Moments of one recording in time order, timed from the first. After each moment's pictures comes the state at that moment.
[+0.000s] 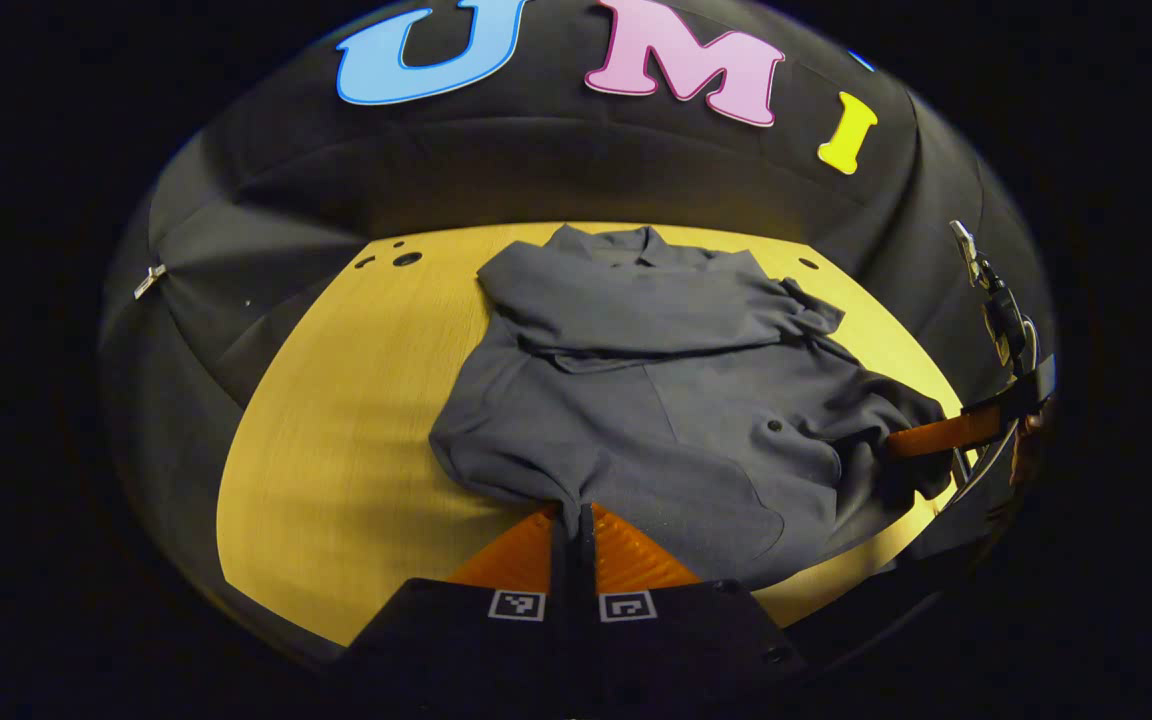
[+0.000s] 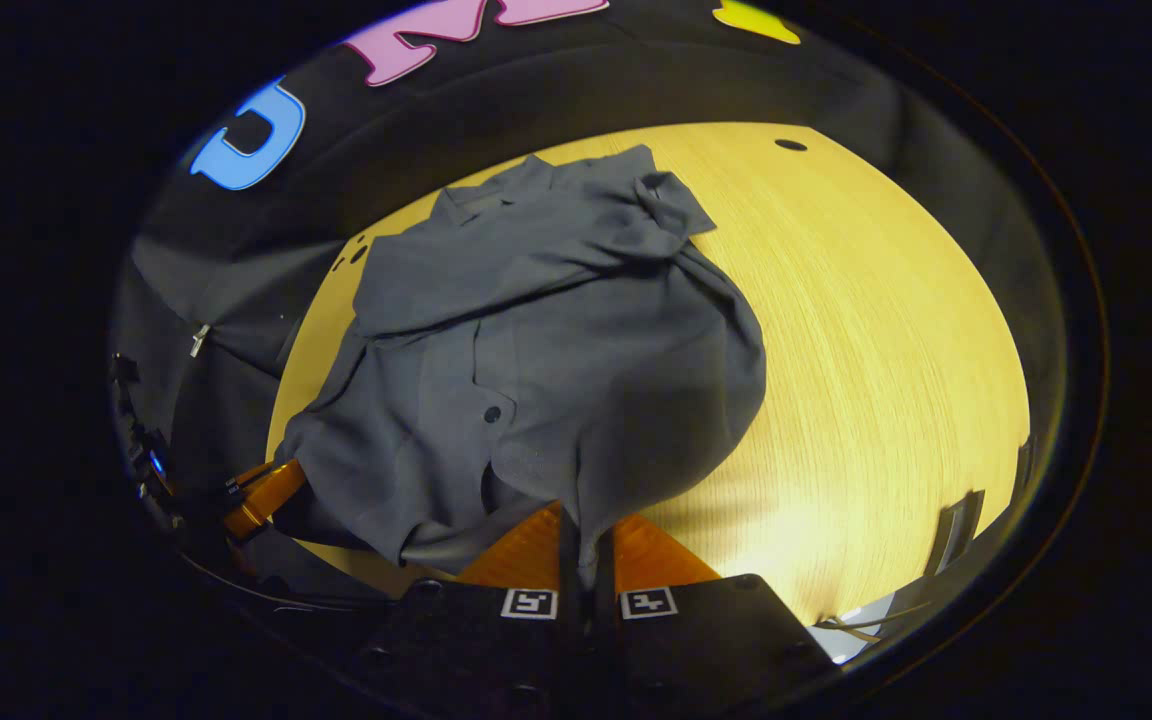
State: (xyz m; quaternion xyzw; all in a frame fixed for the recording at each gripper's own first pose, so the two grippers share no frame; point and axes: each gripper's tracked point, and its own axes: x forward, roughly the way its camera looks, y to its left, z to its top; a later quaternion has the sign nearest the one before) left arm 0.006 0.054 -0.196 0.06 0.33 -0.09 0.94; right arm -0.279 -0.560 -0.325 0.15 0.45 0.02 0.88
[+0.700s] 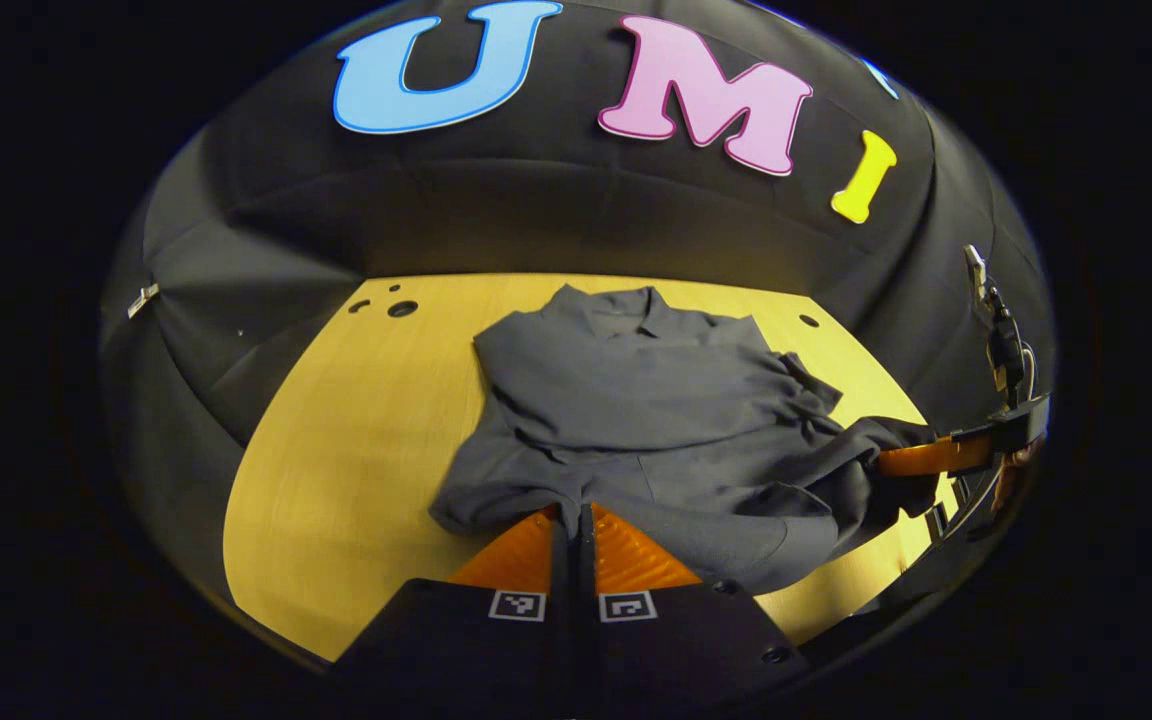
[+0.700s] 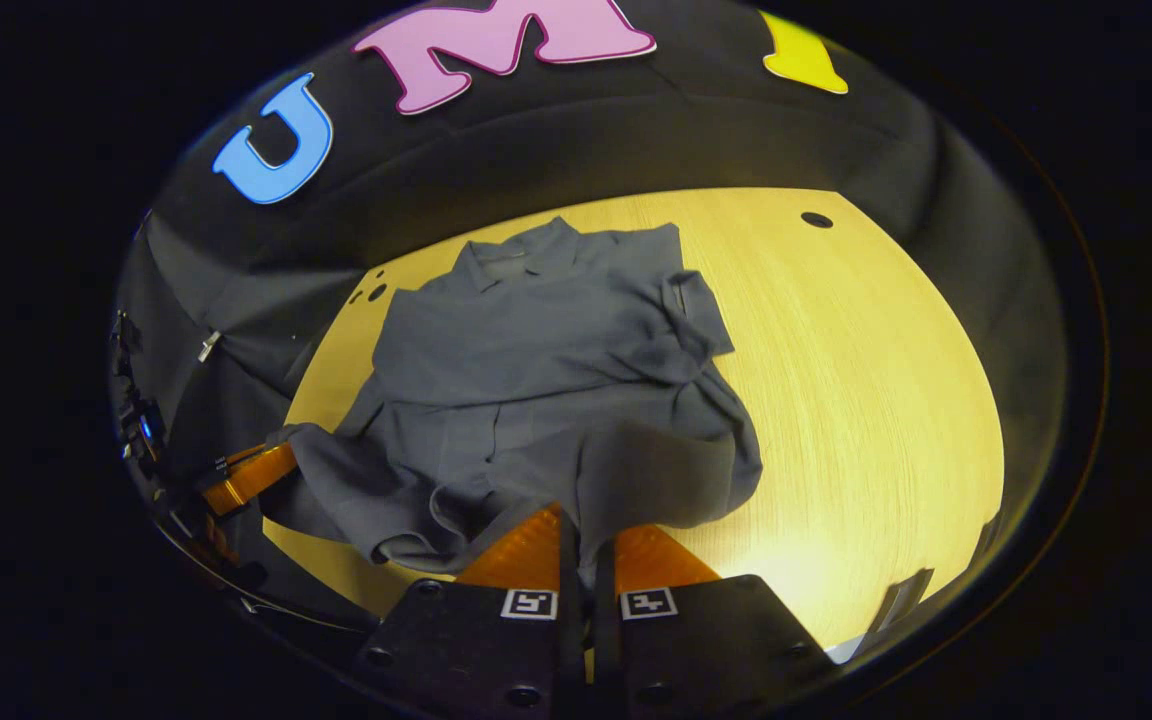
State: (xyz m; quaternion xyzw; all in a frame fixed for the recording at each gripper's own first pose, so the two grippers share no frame) left arm 0.068 0.046 -0.135 0.04 0.28 -0.09 0.95; right arm -0.213 -0.576 -0.269 0.13 0.39 0.03 0.91
